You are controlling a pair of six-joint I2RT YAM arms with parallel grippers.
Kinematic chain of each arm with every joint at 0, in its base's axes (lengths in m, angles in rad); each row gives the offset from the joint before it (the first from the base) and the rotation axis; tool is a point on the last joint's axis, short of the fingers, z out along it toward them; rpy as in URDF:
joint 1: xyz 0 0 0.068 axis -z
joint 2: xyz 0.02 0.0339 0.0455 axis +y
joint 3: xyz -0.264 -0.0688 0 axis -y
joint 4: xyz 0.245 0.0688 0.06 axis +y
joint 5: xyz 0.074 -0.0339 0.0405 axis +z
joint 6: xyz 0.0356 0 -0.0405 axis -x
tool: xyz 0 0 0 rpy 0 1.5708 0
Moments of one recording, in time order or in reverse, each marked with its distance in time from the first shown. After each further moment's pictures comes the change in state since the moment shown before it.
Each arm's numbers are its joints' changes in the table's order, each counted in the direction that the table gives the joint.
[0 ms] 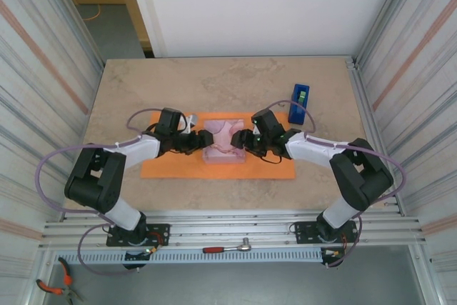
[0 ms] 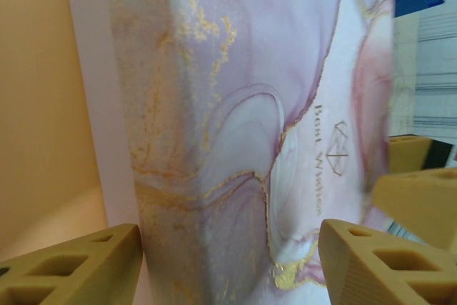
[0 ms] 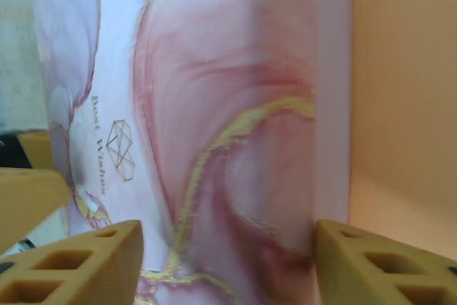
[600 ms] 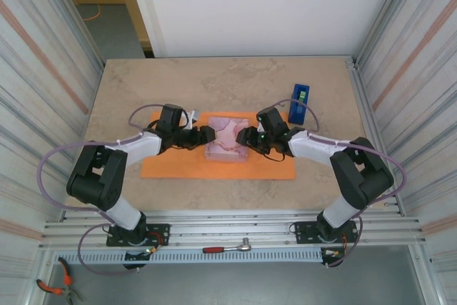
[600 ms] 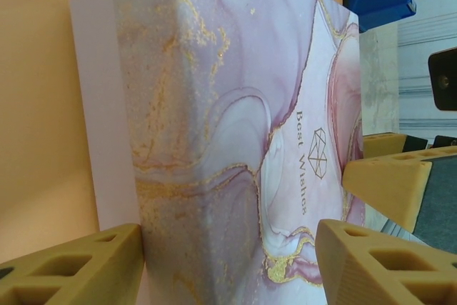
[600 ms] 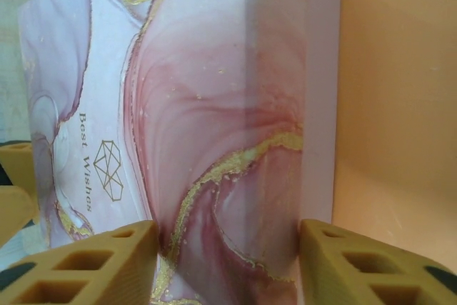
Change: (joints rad) left arm 0.002 0.026 0.043 -0.019 -0.008 -0.003; right arm 0.059 0.007 -0.003 -0.010 0.015 0.005
